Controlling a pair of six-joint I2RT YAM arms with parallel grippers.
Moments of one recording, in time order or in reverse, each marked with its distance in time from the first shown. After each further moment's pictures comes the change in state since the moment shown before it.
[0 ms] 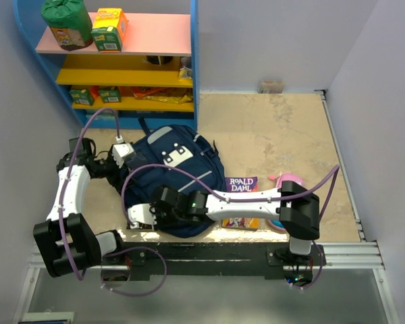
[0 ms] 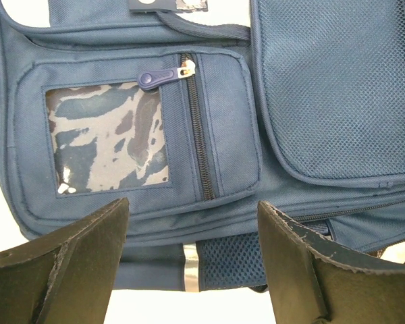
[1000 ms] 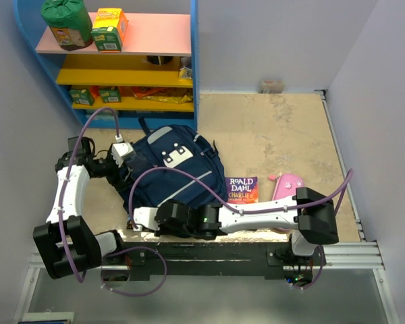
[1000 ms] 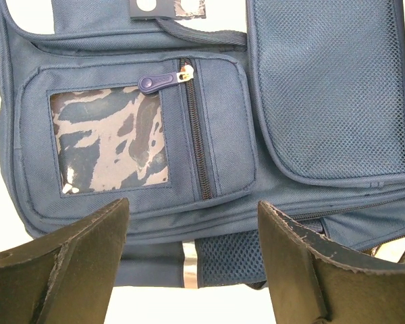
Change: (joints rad) left arm 0.000 -0.013 0.017 -0.030 0.003 0.000; right arm 0.101 -0.123 -0.123 0.098 0.225 0.236
